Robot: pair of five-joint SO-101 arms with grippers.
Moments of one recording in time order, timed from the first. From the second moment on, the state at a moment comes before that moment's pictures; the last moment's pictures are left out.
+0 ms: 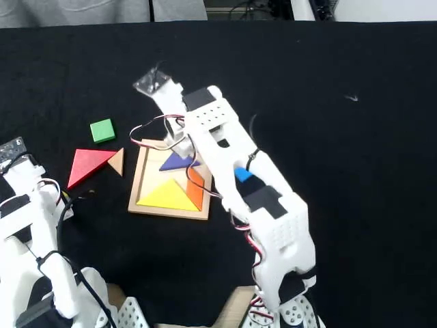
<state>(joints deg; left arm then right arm) -38.4 -28.7 63.5 42.5 -4.1 -29.1 30.1 -17.1 74.0 21.6</state>
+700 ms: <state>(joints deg) -38.4 -28.7 63.5 42.5 -4.1 -32.4 51.0 -42.2 80.7 20.6</state>
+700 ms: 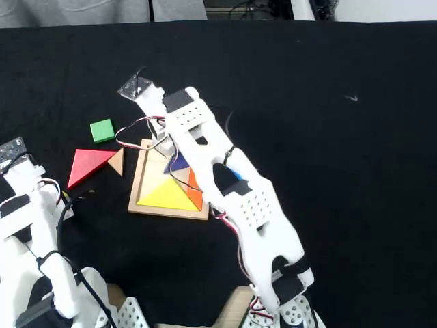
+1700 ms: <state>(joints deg) -38.4 -28.7 63.5 42.5 -4.1 -19.9 52.0 -44.8 93.3 27.0</state>
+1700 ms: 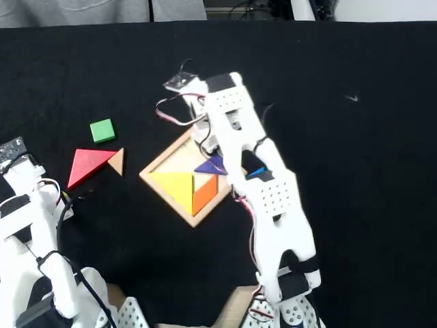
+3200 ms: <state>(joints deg) -0.3 31.4 -3.4 53.1 -12.4 -16.0 -5.5 36.6 64.0 15.1</state>
